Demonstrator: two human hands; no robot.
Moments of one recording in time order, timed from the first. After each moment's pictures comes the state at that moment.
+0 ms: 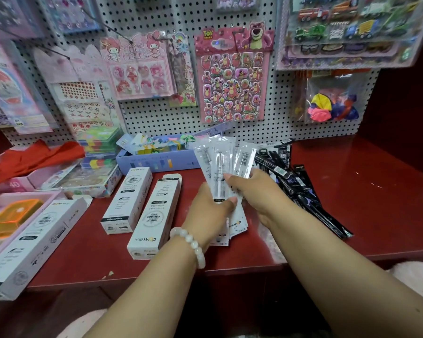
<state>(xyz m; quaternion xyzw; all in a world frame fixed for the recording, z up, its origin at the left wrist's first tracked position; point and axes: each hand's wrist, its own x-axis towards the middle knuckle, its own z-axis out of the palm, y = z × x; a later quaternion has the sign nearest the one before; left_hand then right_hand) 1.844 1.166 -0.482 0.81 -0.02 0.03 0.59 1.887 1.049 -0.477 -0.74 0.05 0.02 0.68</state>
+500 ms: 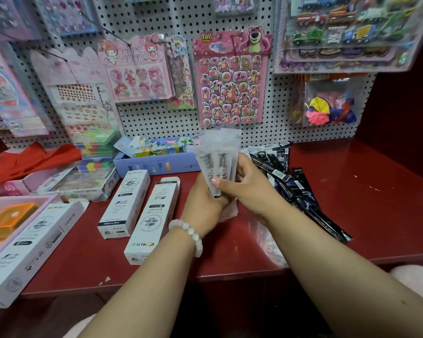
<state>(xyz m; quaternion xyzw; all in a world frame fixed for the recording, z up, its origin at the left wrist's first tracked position) 1.870 1.166 -0.480 0.78 -0.15 0.12 0.60 1.883 1.050 -0.467 -0.69 -0.16 -0.03 0.71</state>
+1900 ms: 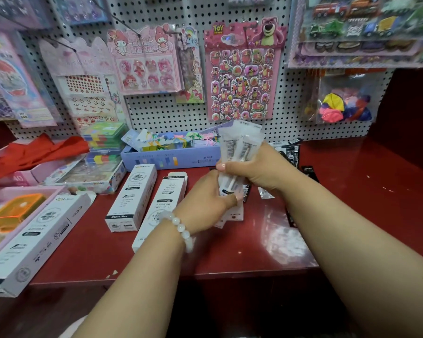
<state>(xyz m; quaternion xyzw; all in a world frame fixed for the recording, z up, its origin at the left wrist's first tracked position) 1.853 1.188 -0.449 0.87 -0.14 0.02 0.46 1.889 1.046 -0.423 -0.79 -0.19 -0.02 0.59</state>
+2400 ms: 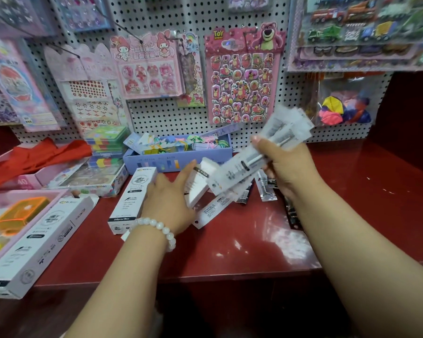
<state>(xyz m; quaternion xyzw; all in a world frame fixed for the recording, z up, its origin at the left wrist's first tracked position) 1.858 1.240 -0.458 0.99 0.03 0.04 0.16 1.885 1.029 -0.421 -0.60 -0.06 -0.13 0.78</state>
